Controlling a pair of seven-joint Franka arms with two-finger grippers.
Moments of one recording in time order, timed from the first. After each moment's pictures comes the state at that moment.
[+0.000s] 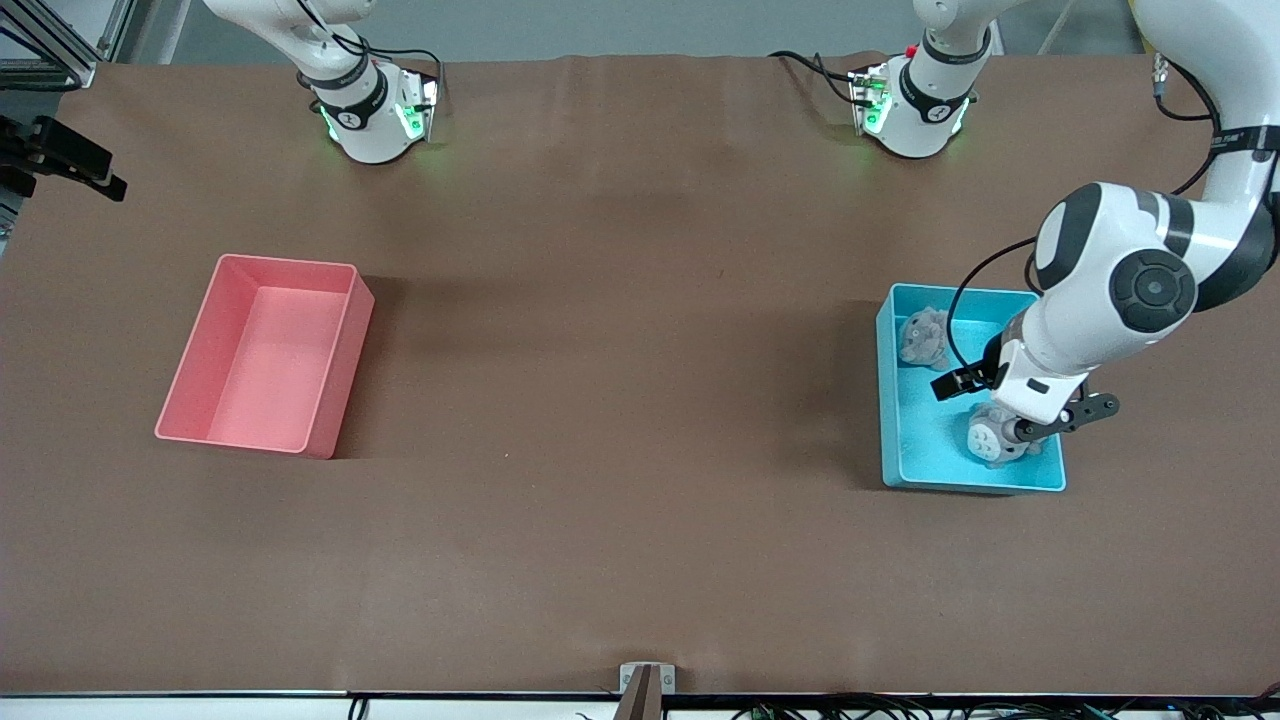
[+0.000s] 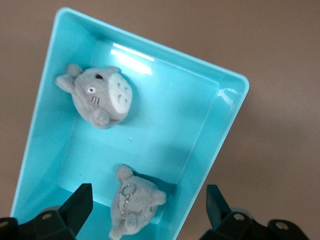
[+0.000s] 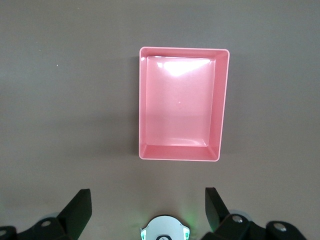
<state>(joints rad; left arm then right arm) 0.44 0.31 -0.64 -1.83 0.23 2.01 -0.58 0.00 -0.09 -0.05 -1.52 0.01 1.33 0.02</state>
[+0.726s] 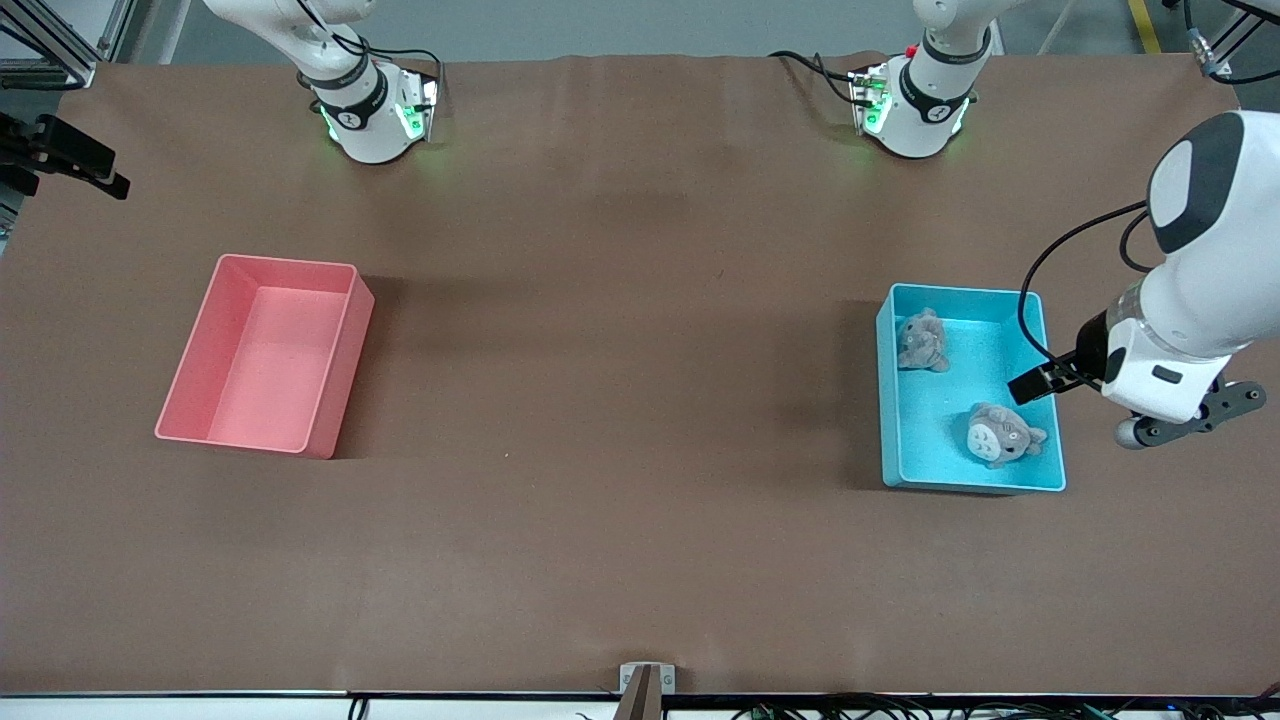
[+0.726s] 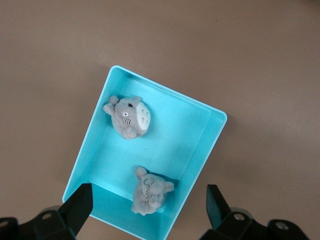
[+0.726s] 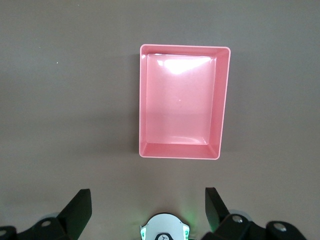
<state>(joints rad) 0.43 0.31 -0.65 -1.51 0.23 1.74 -0.56 0.00 -0.09 -0.05 -1.52 0.01 1.33 0.01</state>
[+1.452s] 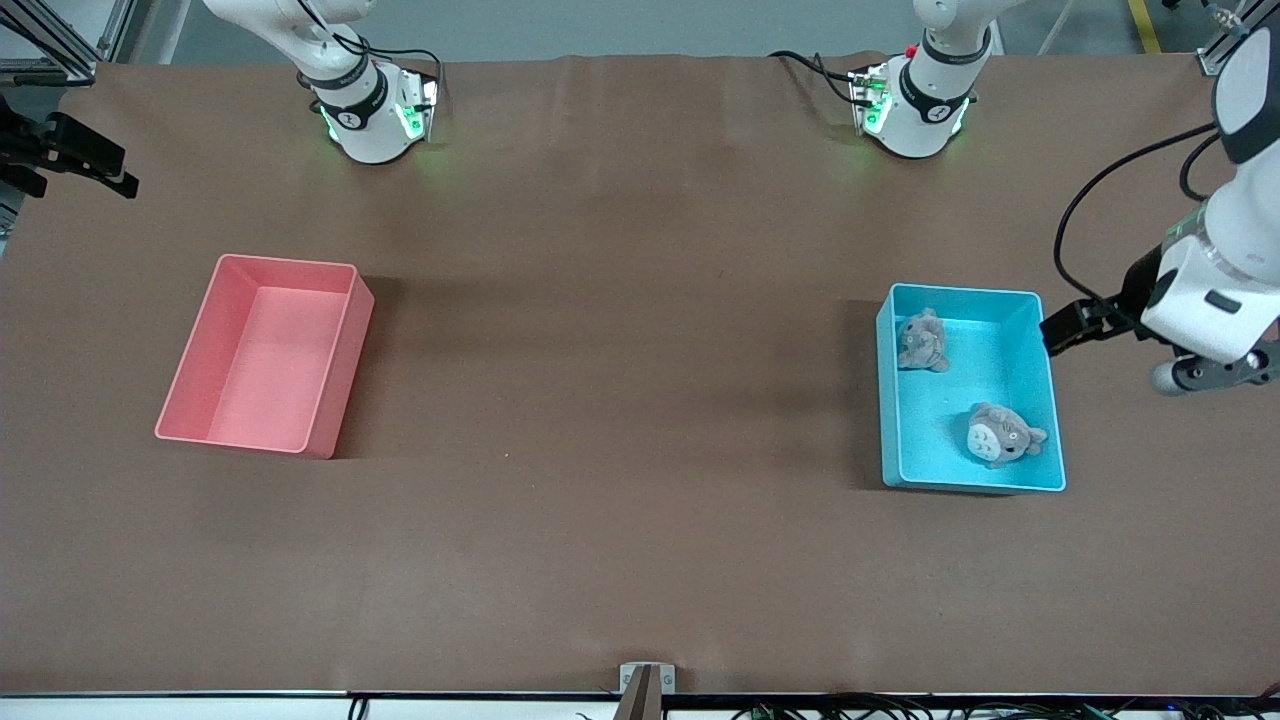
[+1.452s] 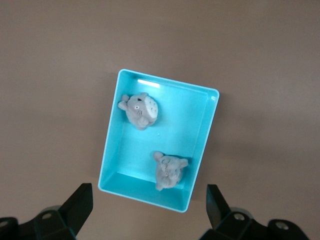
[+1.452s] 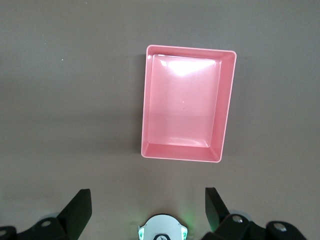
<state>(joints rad) 0.44 0.22 -0.69 -1.39 0.23 1.54 -0.36 0.01 -0.09 -0.05 -1.52 0.02 1.33 -0.01</state>
